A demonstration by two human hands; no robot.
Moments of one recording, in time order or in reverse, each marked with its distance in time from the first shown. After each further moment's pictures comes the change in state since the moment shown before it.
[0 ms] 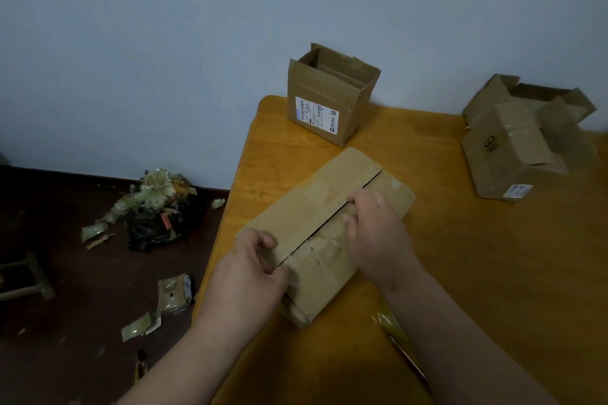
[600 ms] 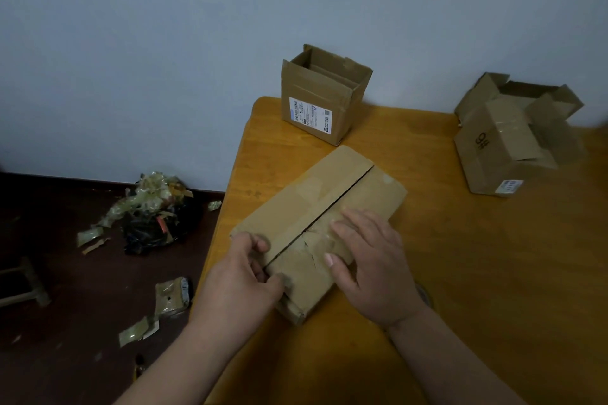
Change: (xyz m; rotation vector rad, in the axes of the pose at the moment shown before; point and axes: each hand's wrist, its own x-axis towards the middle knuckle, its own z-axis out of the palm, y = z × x) left_hand -0.004 -0.009 0.001 0.017 -0.036 0.036; right_hand -0.049 0.024 0.015 -0.072 0.010 -0.171
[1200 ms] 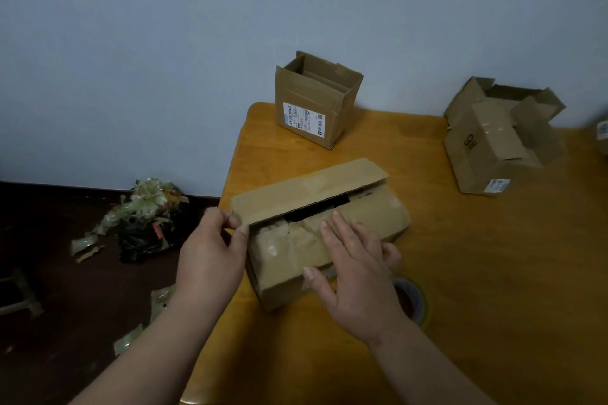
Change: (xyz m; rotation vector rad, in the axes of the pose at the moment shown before) left_hand 0.026 -0.007 -0.010 -0.098 0.288 0.107; right_hand -0.017 -0.026 -0.001 -0.067 -0.176 0.157
